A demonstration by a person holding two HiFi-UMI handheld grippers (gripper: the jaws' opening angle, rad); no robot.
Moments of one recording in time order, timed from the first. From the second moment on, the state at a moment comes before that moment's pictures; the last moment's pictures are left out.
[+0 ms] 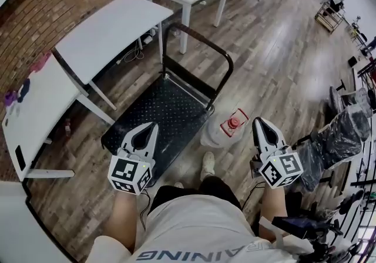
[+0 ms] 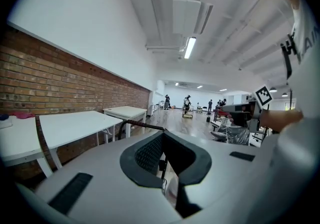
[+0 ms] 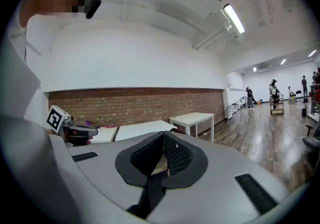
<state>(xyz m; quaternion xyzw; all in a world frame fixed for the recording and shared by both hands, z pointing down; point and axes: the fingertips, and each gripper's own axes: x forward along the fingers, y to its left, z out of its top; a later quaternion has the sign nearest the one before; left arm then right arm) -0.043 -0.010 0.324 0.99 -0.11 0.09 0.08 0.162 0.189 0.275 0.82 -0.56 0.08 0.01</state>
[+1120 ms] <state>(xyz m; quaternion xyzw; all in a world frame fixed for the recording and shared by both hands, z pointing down) 0.155 -0.057 0.407 0.97 -0.16 0.16 0.10 0.390 0.150 0.469 0.80 -0.55 0.23 0.03</state>
